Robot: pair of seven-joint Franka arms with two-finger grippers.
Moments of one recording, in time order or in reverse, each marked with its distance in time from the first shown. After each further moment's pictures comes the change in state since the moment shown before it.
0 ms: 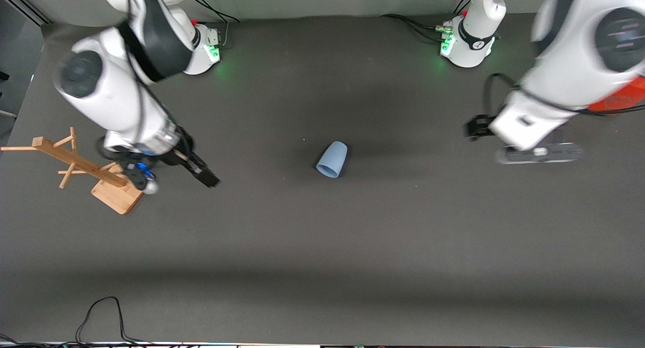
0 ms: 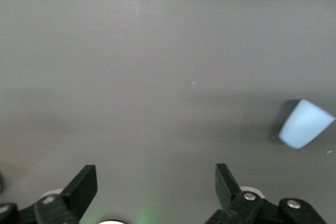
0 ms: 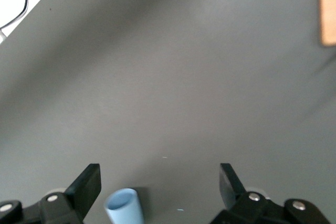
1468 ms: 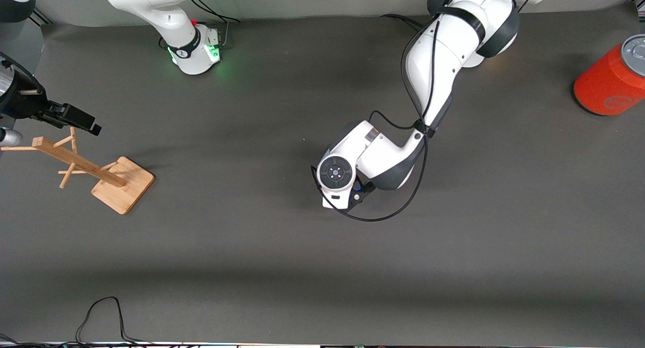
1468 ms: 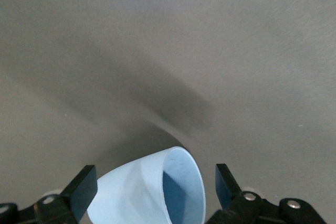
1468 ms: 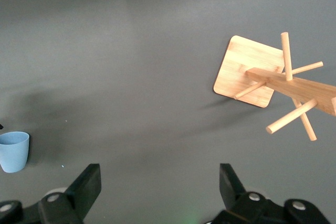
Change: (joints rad) left arm -0.315 0.792 -0.089 0.449 0.009 0.197 -0.924; right arm -0.044 -0.209 -0.296 -0.032 0.002 -0.295 -0.734
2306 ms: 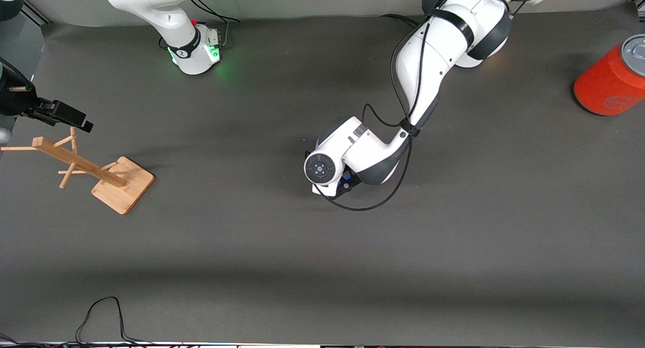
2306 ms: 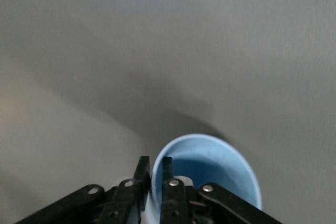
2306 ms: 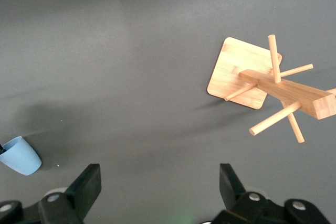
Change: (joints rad) left arm -0.023 0.019 -0.042 0.011 -0.029 -0.097 0.071; right arm 0.000 -0.012 -0.040 -0.009 0.000 0.006 -0.049
